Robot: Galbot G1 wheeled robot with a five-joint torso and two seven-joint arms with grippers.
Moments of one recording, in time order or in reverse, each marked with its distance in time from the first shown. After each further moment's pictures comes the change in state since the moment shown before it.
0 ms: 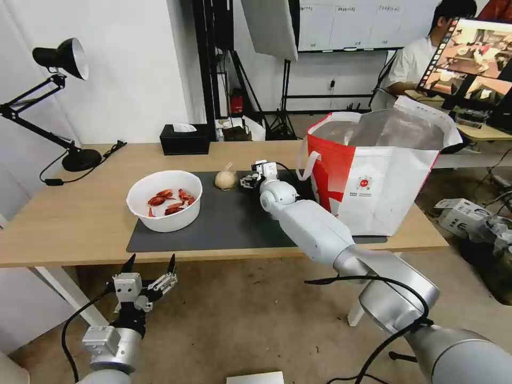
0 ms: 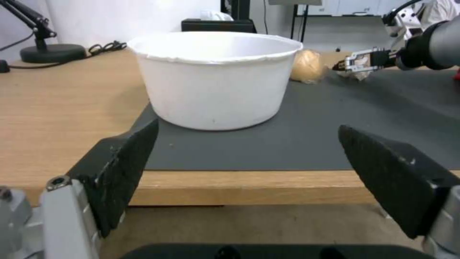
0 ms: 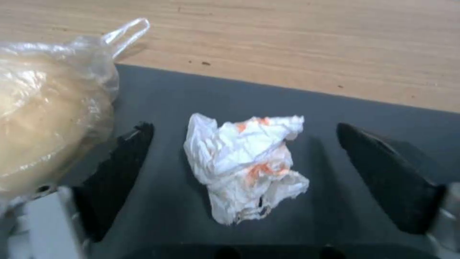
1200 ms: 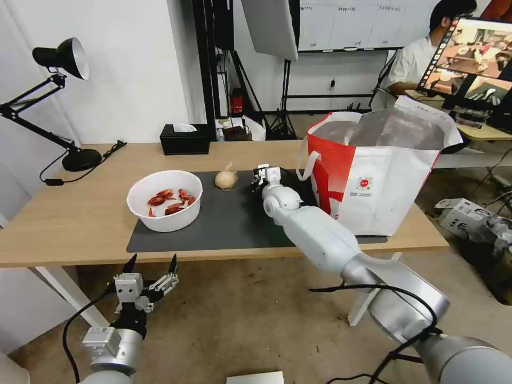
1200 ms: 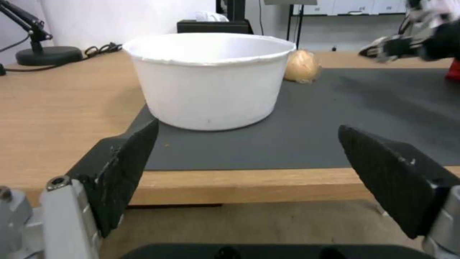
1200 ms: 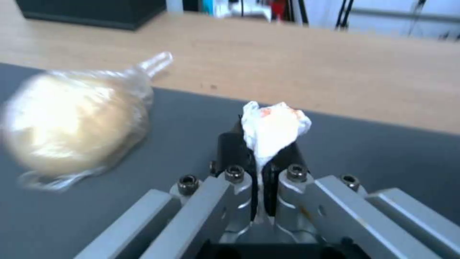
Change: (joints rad) left arm 0.018 0.015 0.004 -0.013 0.001 -0.007 -0.002; right arm -0.091 -0.176 -0.068 0.334 0.062 0.046 0.097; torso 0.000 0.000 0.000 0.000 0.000
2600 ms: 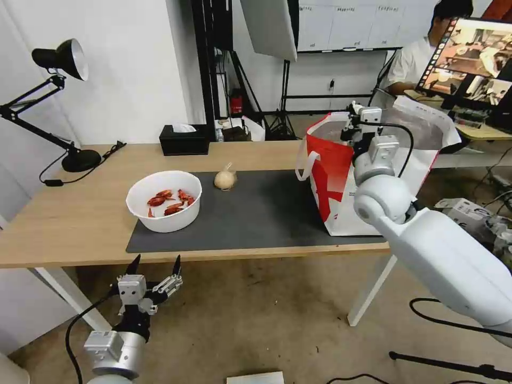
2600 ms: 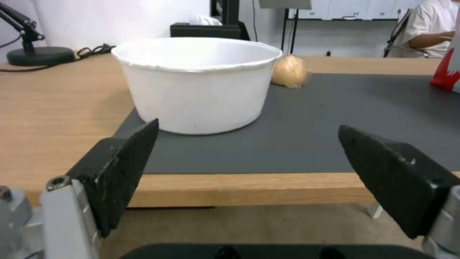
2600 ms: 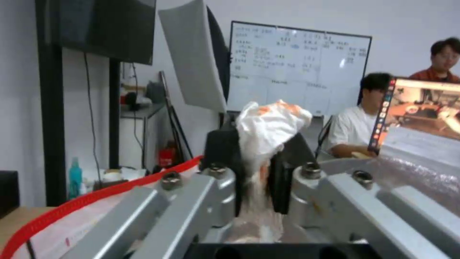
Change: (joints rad) left arm 0.013 -0.018 0.021 -0.026 0.010 0.003 -0.002; right arm -0.199 -0.493 0.304 0.703 -0.105 0.077 0.279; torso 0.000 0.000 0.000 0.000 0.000
